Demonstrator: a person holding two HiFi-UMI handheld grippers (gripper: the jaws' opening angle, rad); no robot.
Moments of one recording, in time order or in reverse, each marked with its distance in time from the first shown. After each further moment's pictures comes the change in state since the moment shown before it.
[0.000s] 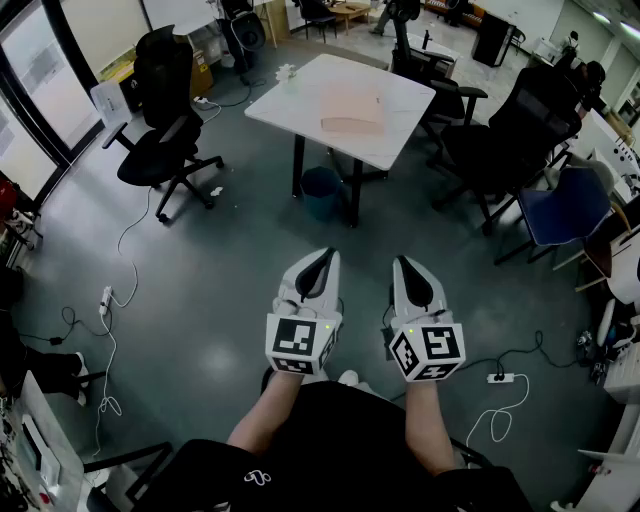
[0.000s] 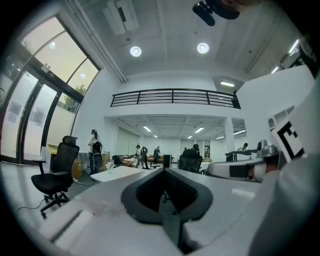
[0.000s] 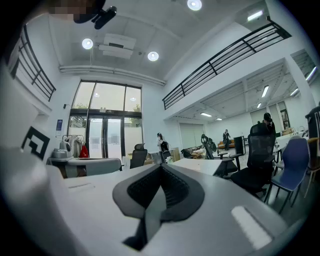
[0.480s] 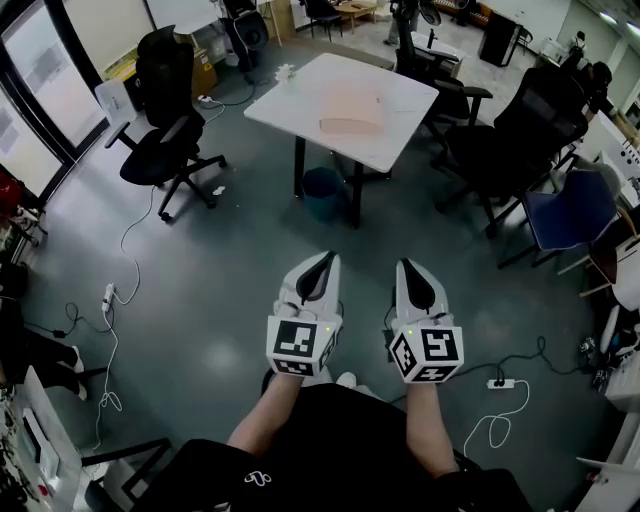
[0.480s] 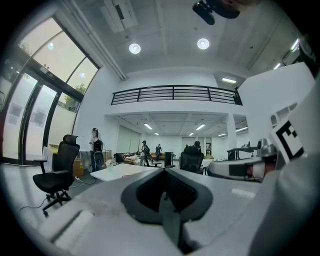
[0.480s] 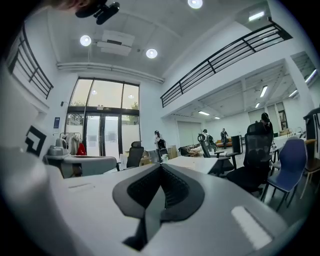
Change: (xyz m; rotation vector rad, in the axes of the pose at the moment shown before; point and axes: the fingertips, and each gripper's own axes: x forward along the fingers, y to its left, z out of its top) left arm 0.024 -0.014 -0.014 -0.001 0.031 0.034; right arm 0.005 -0.039 -0.009 -0.003 0.029 -0.027
